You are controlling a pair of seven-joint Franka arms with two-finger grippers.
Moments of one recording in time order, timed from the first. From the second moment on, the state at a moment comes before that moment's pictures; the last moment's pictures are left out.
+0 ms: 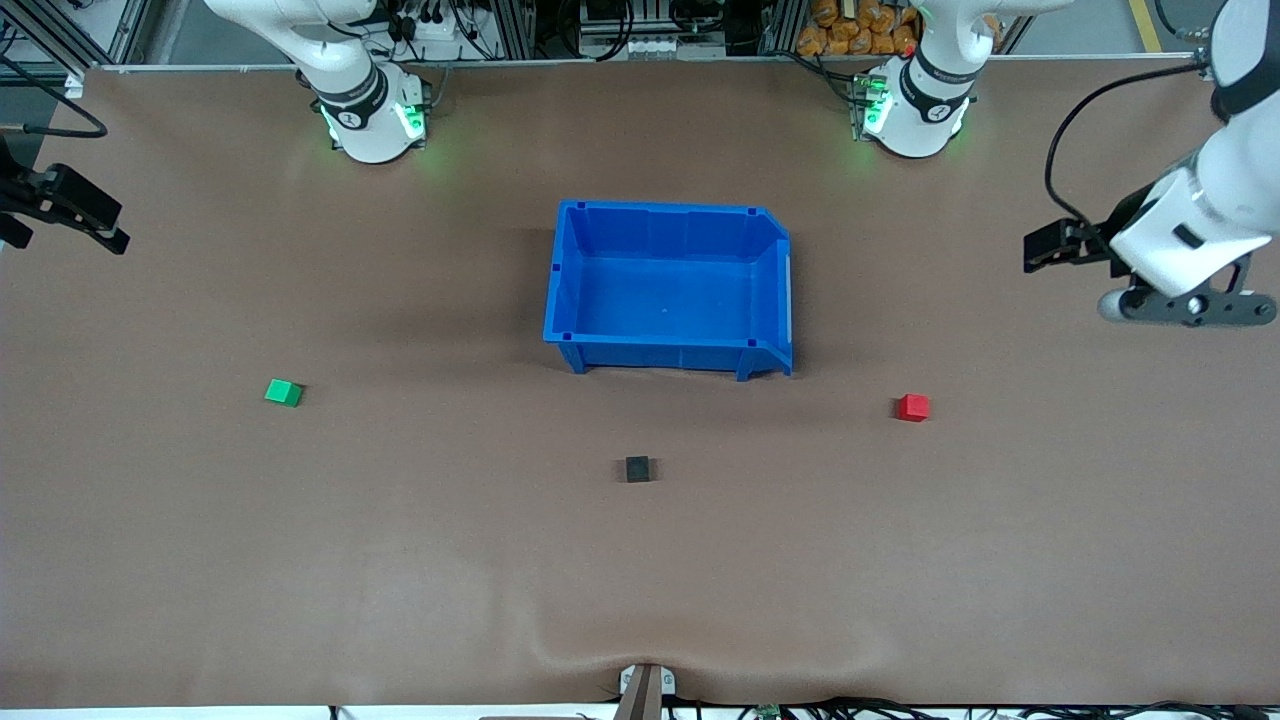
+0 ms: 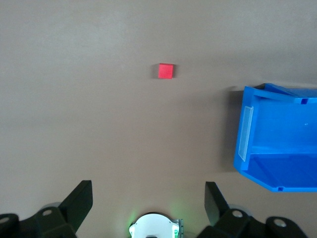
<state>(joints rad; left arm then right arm) -0.04 0.12 -0.10 -1.53 0.04 1.47 -0.06 -0.01 -0.06 0.00 -1.54 -0.04 1.54 0.05</state>
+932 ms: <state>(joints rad) -0.03 0.42 -0.11 -1.80 0.04 2.07 -0.08 -0.01 0.08 0.00 -1.54 -0.03 1.54 0.05</state>
